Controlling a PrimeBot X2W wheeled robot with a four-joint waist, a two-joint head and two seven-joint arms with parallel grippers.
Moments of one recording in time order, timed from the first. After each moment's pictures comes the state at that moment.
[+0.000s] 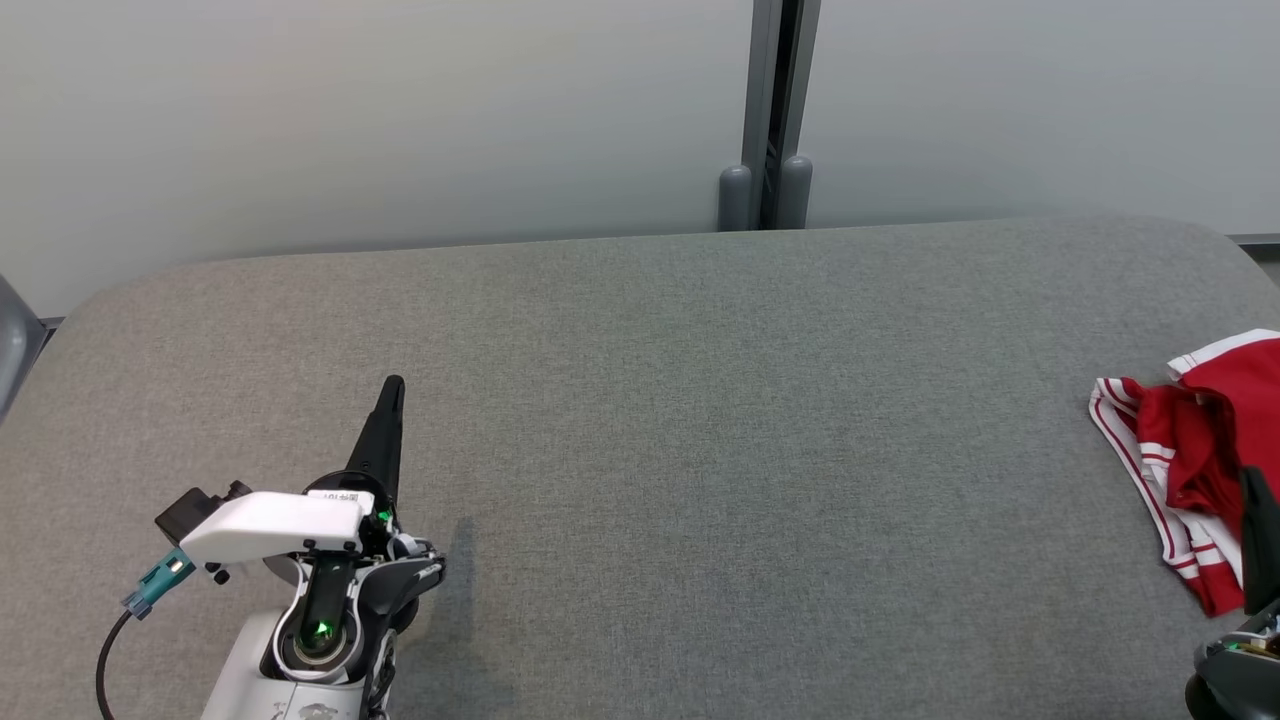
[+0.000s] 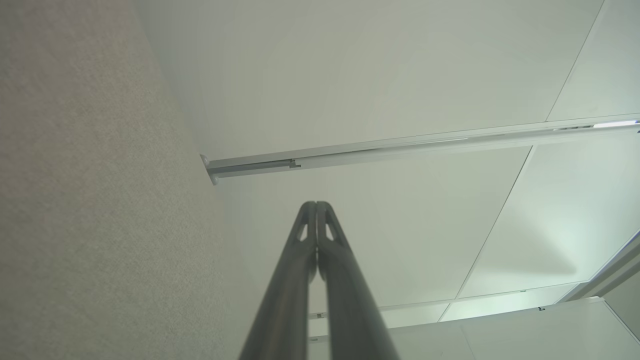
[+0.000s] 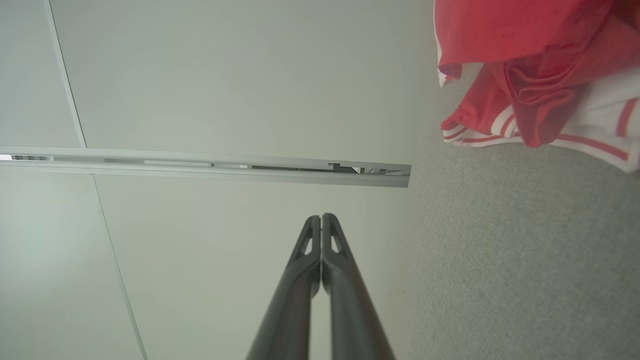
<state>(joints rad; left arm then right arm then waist) -0.32 0.05 -0.15 0.45 -1.65 -0.12 0.01 -0.09 -0.05 -0.35 0.24 1.56 0.13 0.19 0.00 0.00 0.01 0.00</state>
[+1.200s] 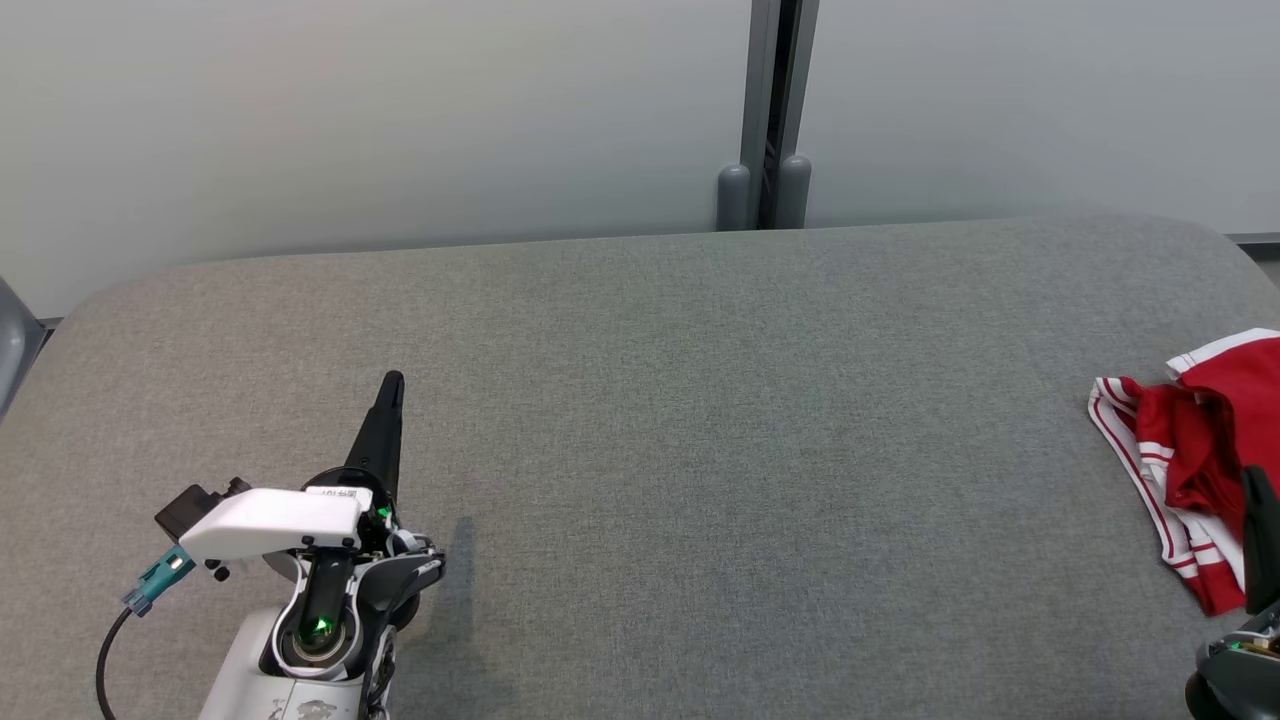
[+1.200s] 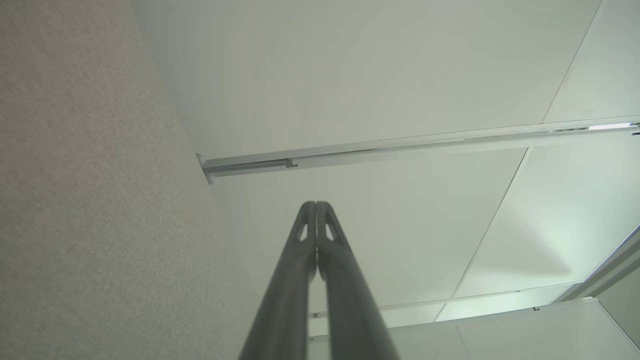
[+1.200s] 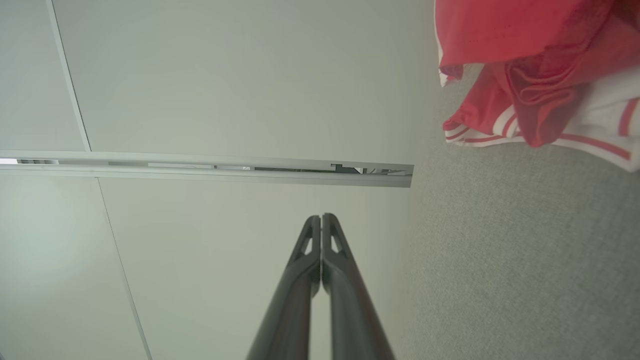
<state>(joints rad) -0.33 0.05 -0.15 0.46 -1.67 -0.13 0.02 -0.09 -0.05 -0.36 0.24 1.59 0.13 0.20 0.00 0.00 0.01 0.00</state>
